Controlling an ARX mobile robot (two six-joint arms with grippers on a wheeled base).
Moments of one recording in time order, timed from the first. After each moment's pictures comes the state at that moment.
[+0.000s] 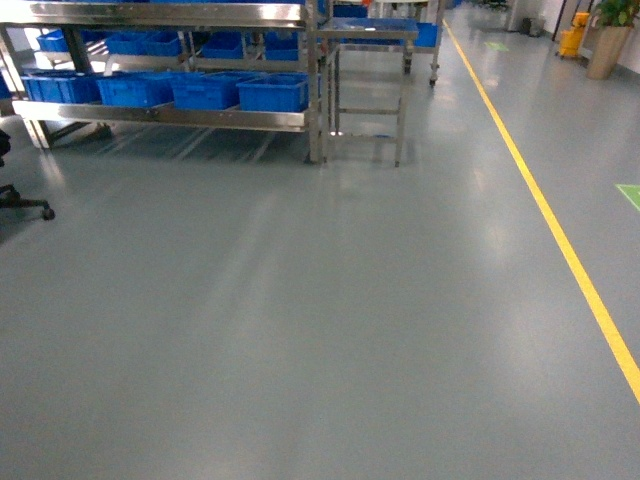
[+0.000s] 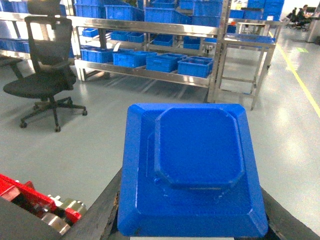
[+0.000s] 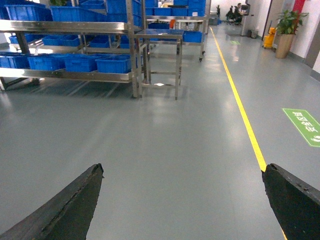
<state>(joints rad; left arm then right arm) -0.21 0.20 0.25 -0.06 -0.41 -0.02 0.00 0.01 0.01 0.00 0.00 0.00</state>
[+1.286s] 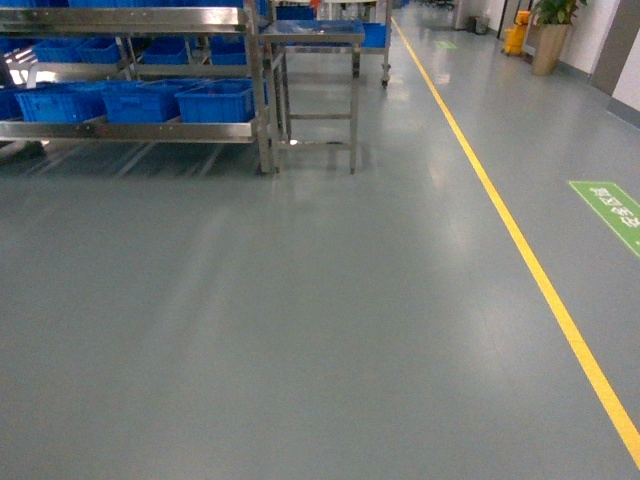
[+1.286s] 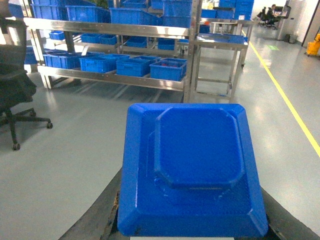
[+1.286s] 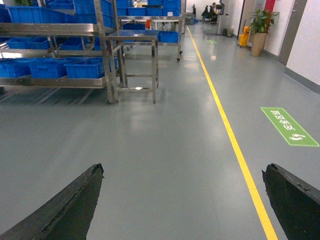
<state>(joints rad) -0.21 0.20 0.25 -0.06 -0.41 -0.02 0.00 0.01 0.01 -0.01 0.00 0.00</state>
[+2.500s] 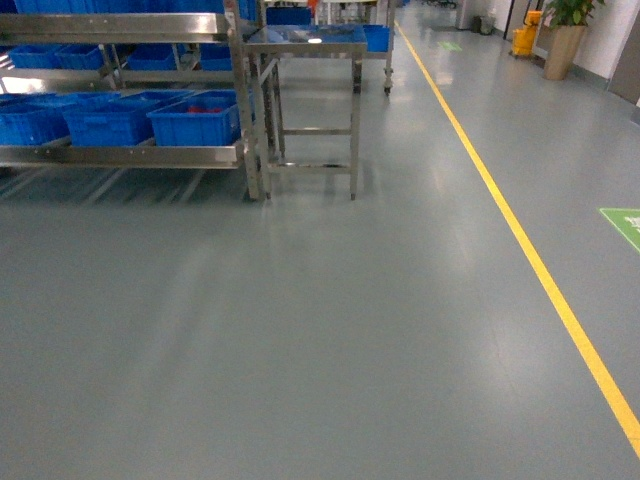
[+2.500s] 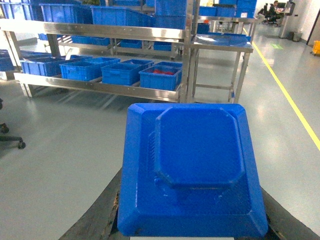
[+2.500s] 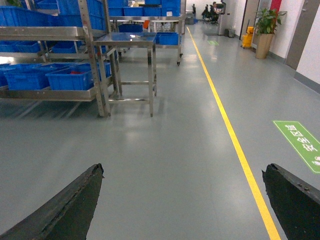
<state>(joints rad) -0.21 0.21 0.25 -0.06 -0.41 -0.02 0.00 0.01 0.01 0.00 0.00 0.00</state>
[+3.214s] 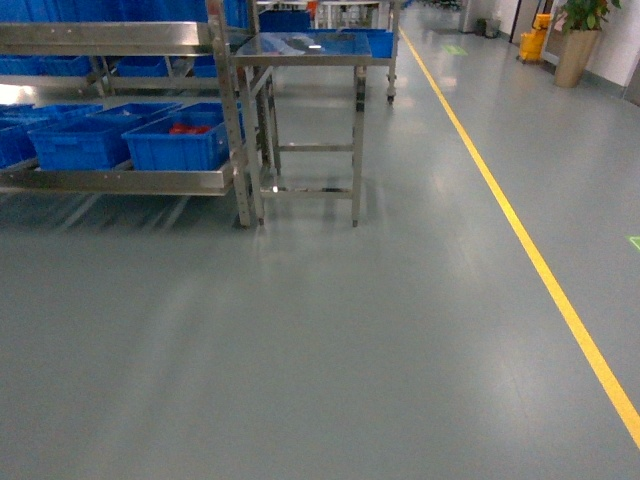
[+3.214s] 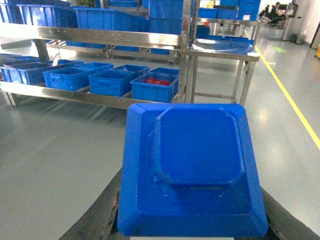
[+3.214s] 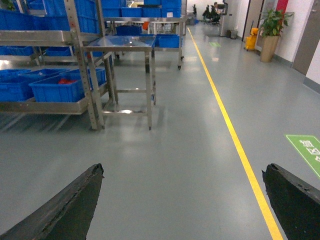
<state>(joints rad) -0.21 0.21 0.25 -0.06 -0.41 -0.02 0.00 0.01 0.01 -0.01 0.00 0.00</state>
